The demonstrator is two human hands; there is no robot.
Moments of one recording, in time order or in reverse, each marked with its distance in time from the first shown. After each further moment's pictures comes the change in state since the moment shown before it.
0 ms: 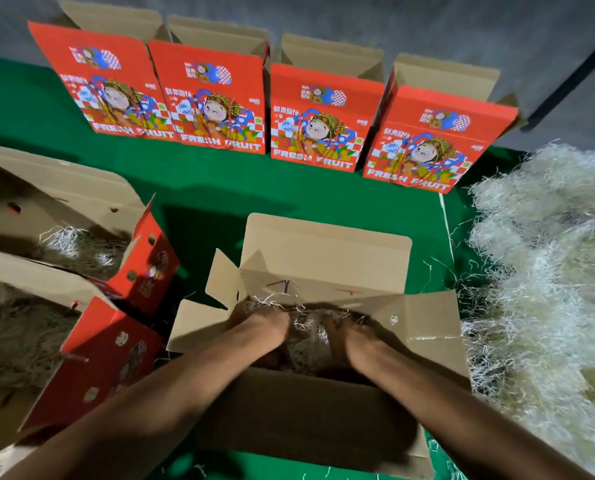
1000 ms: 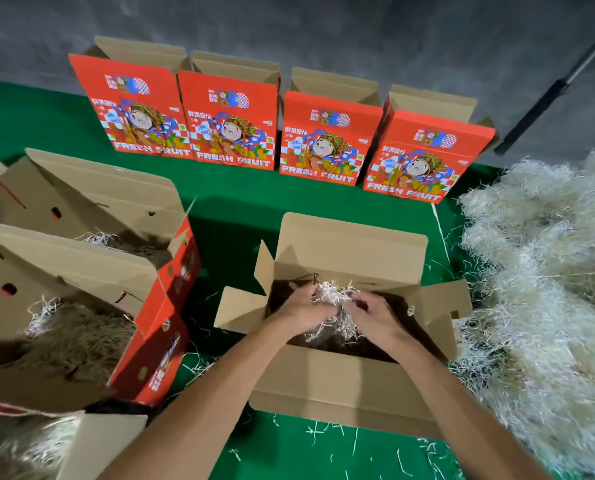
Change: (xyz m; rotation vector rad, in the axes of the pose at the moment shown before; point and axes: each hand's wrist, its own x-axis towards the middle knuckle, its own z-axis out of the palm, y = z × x) left_hand -0.031 -0.009 0.001 -0.937 0.137 0.232; right_hand -0.051 -0.024 -0.017 0.847 0.496 0.011
